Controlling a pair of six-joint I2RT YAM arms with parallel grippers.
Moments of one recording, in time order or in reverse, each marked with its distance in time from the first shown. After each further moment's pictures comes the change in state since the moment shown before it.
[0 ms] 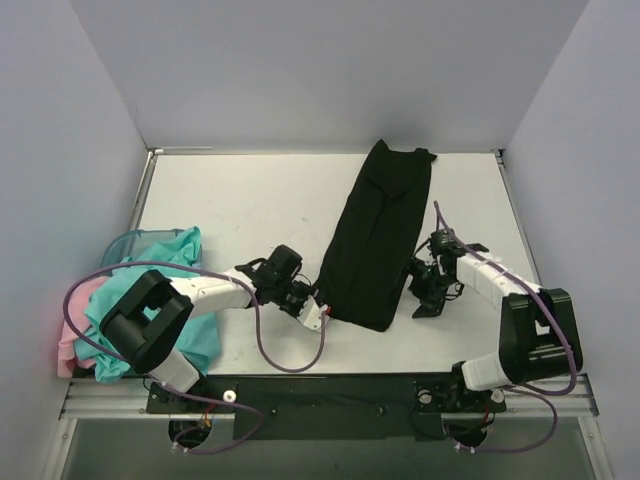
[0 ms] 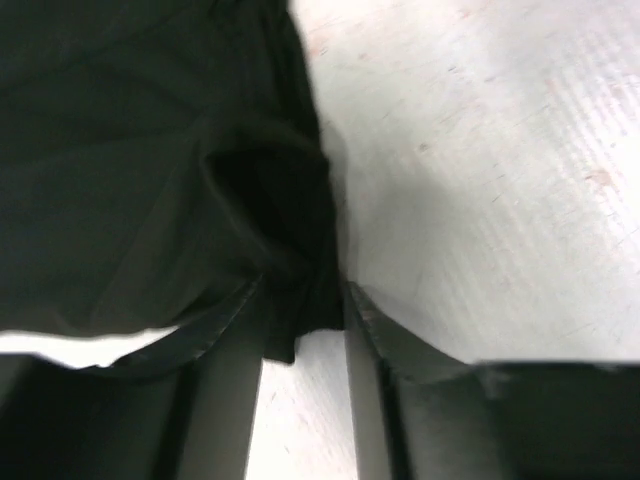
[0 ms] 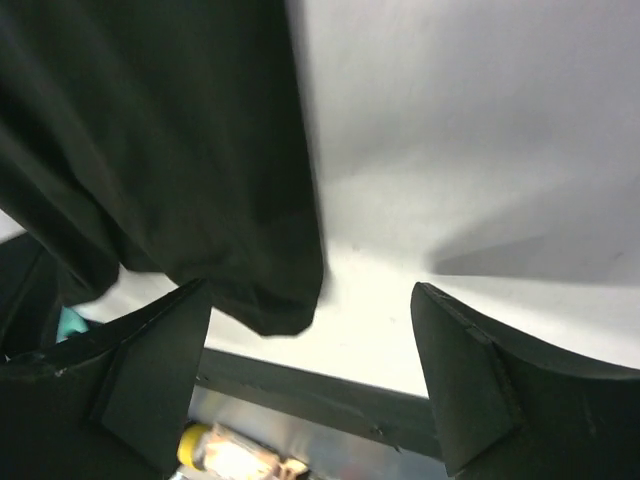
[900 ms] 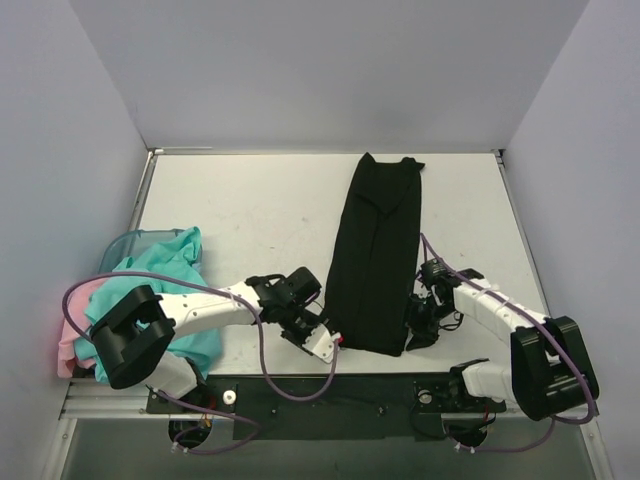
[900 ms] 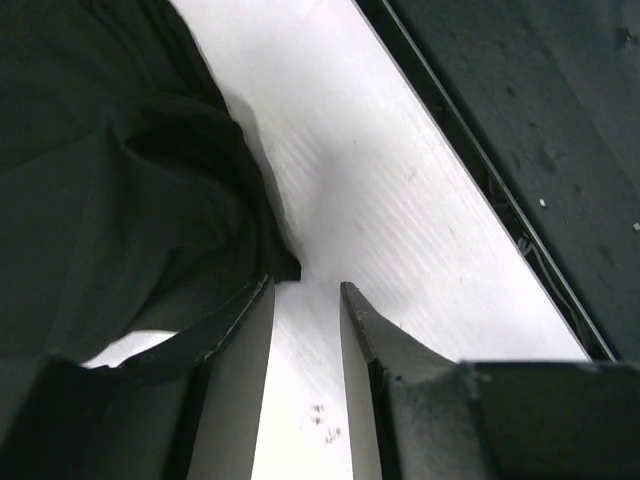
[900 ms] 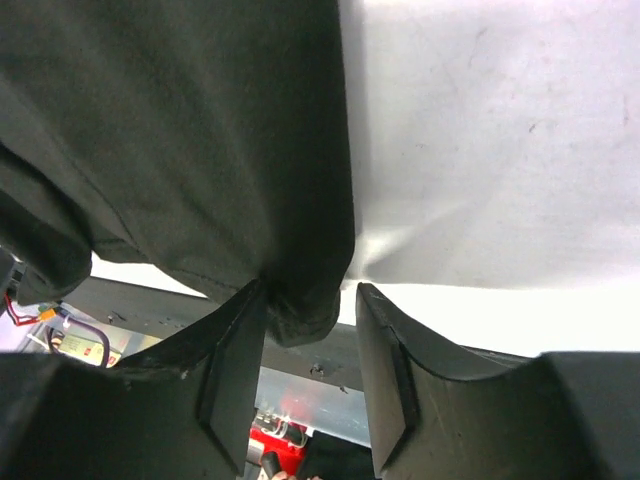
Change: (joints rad) left arm -0.262 -0.078 0.040 -0.272 -0.052 -0.173; right arm 0.173 -0.180 -0.228 -0.109 -0.013 0.003
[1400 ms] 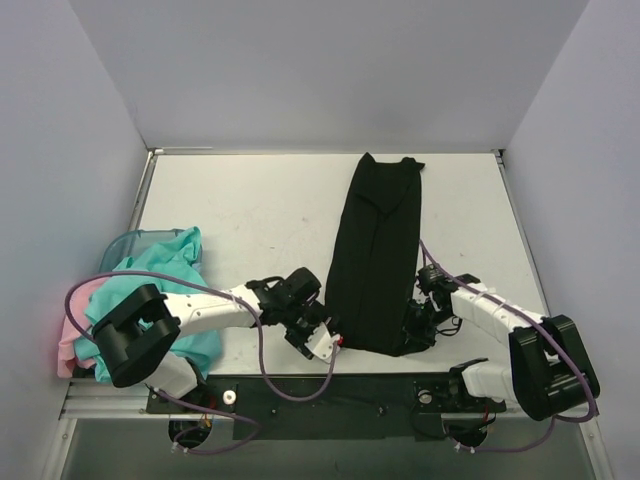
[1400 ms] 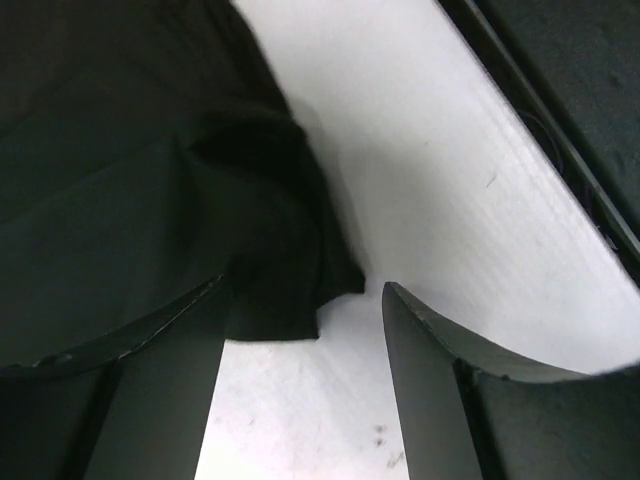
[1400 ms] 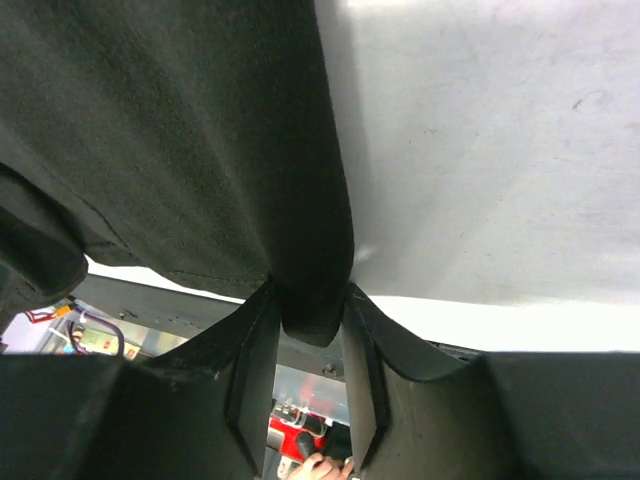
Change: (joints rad) left arm 0.028 -0.008 -0.005 0.080 -0.015 0.075; right arm 0.027 -0.029 -0.045 0.019 -0.023 0.064
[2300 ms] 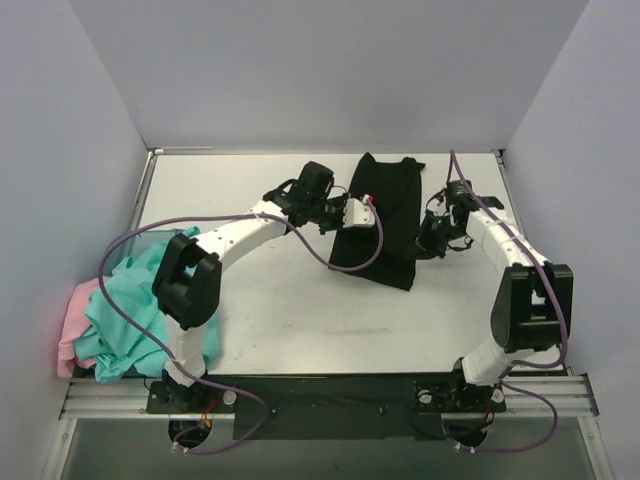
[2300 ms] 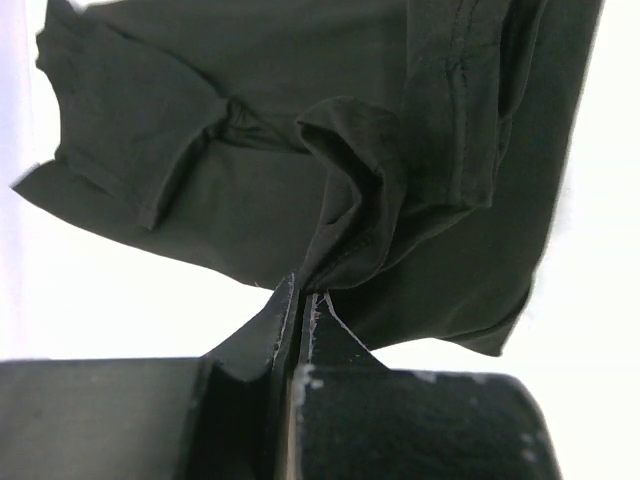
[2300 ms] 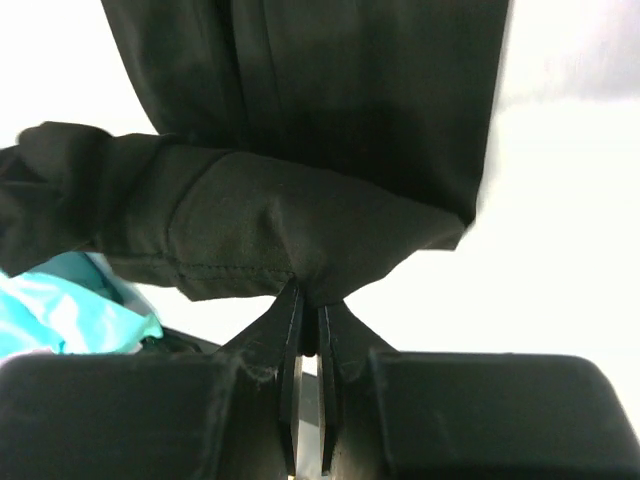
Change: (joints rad) left arm 0.268 0.400 0.751 0.016 -0.017 -0.302; right arm -0.264 0.305 0.629 -0.070 -0.035 -0.166
